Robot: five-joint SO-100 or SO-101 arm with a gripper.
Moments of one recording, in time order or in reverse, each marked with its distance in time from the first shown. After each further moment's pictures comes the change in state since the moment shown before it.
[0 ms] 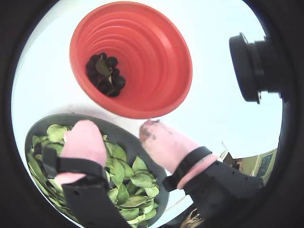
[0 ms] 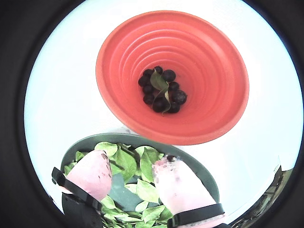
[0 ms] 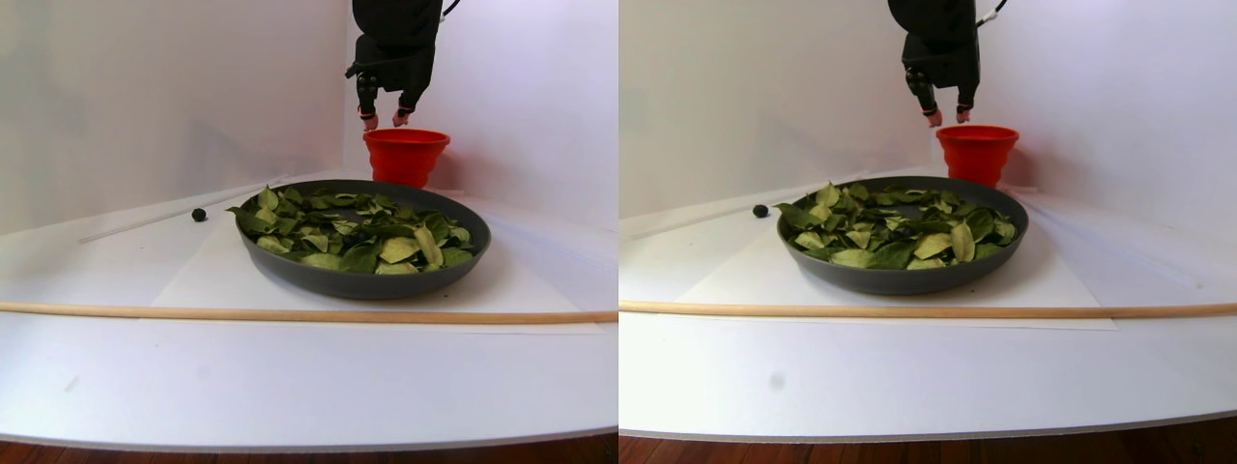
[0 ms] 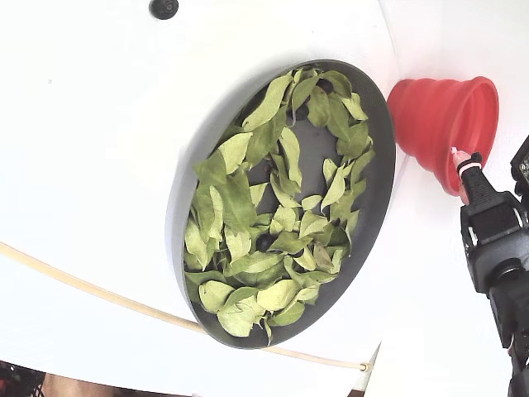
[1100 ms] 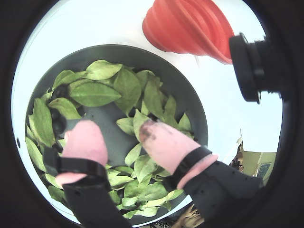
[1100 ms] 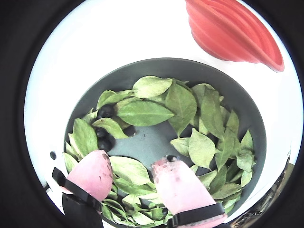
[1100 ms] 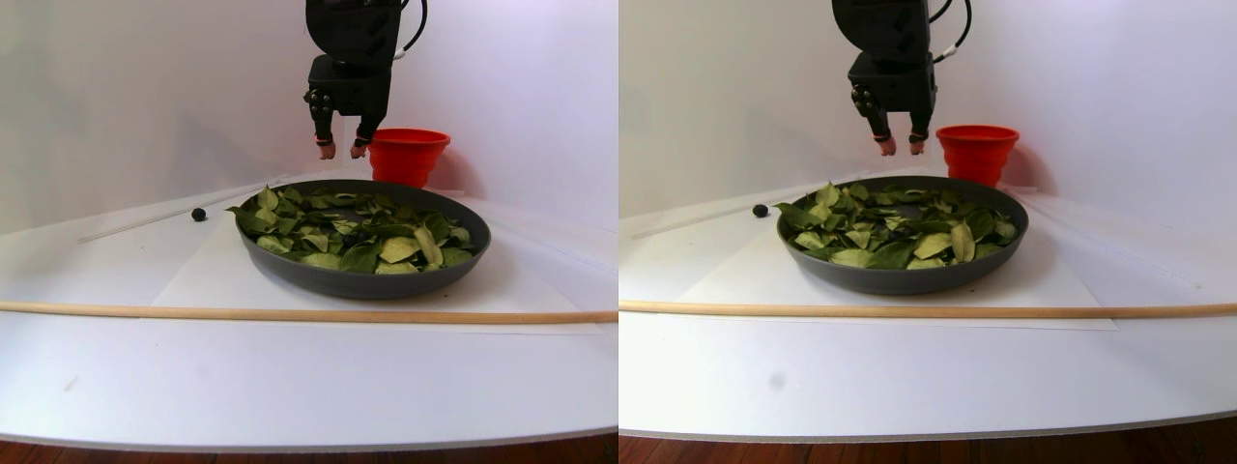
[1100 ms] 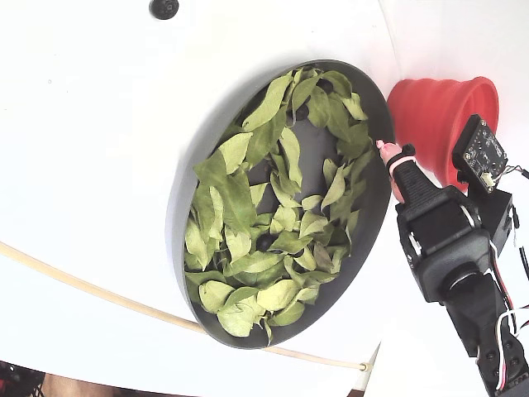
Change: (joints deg) arm -7.8 3.7 13.0 -0.2 3.3
